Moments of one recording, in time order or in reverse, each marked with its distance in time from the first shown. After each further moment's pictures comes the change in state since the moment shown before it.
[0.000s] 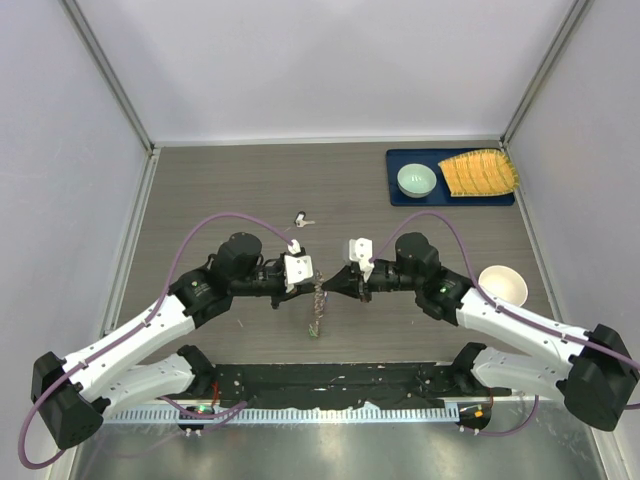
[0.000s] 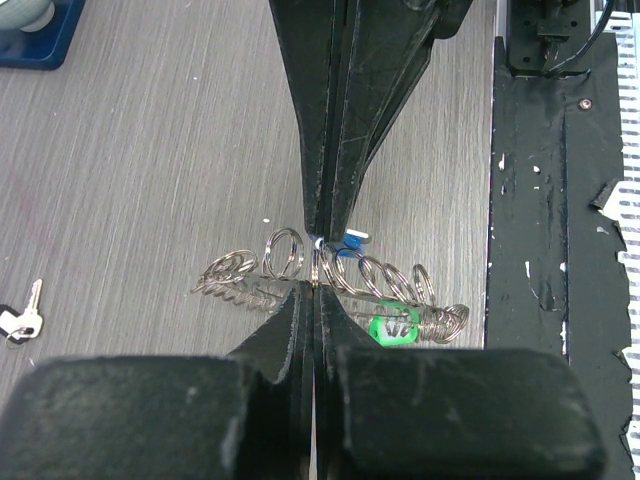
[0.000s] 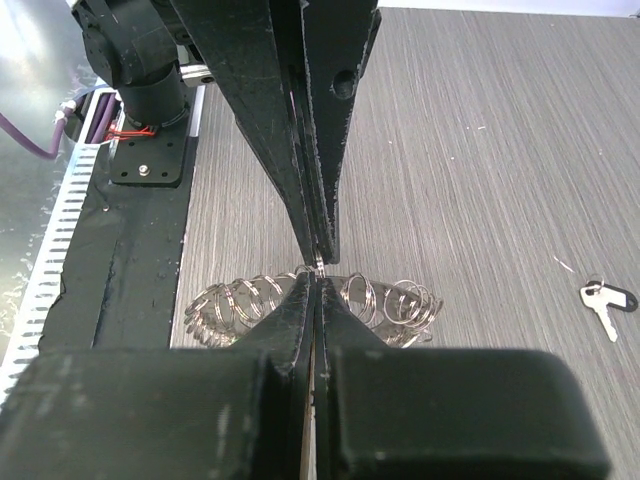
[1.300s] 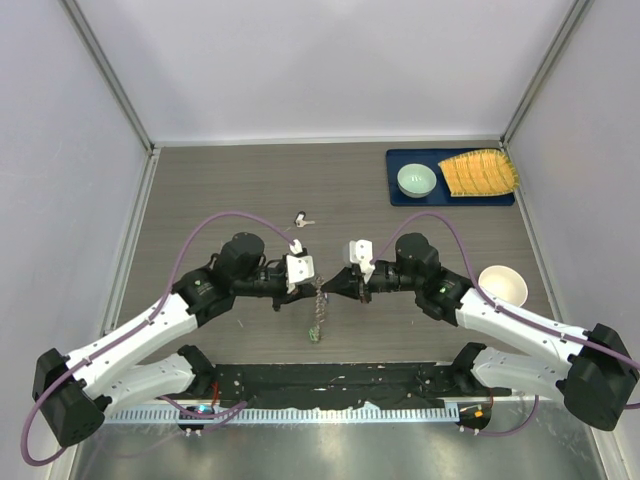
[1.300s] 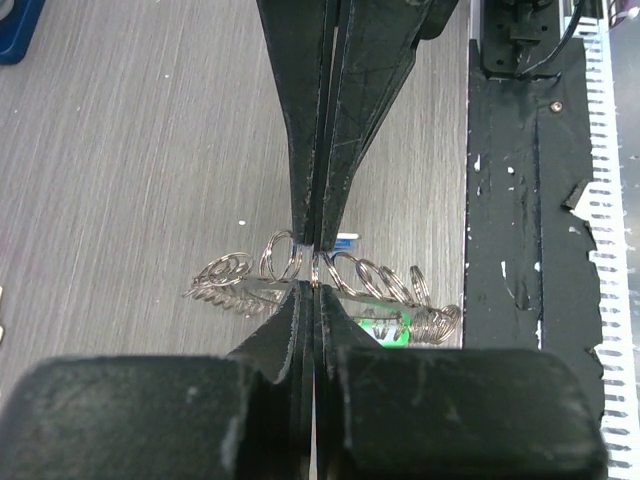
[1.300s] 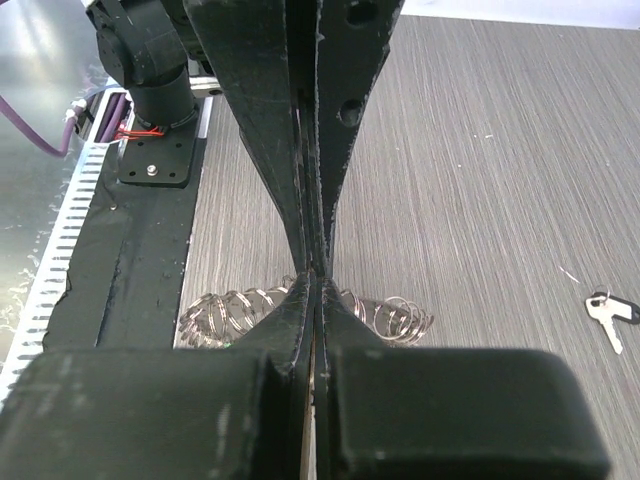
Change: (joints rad) left arm 0.000 0.018 -0.003 0.002 0.038 -0.022; right arm 0.000 -0.001 -0.008 0.014 -0.019 -0.007
